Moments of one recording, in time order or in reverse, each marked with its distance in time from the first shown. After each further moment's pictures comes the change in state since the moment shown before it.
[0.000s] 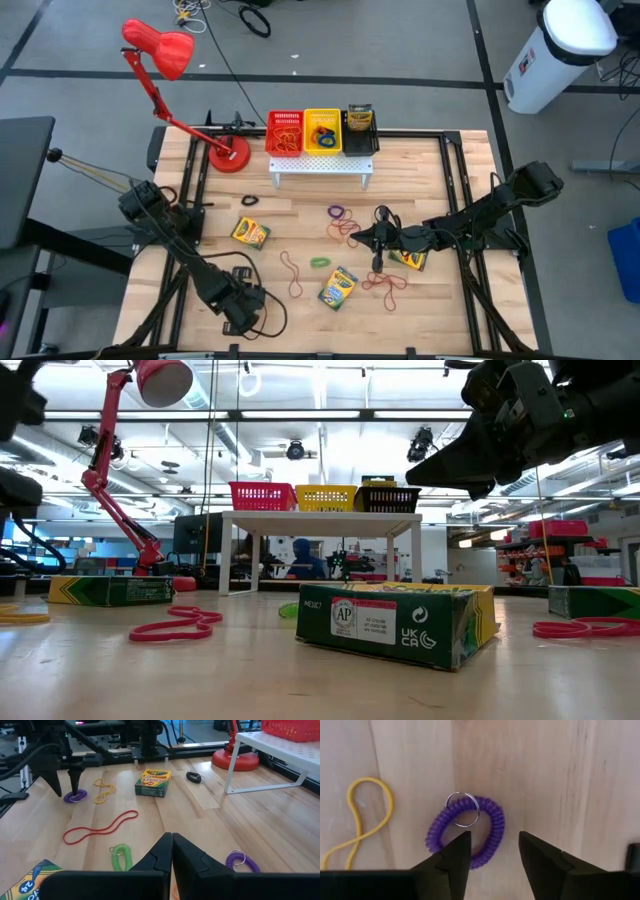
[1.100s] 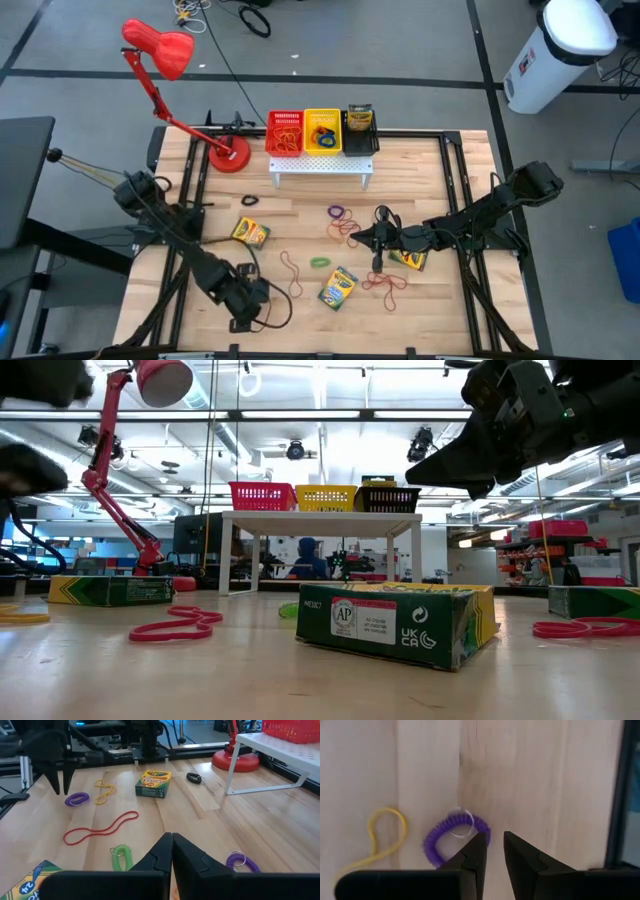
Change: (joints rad) left arm 0.048 -0.090 -0.036 0.090 -0.016 -0.034; right arm 0.000 0.000 0.000 0.005 -0.001 -0.003
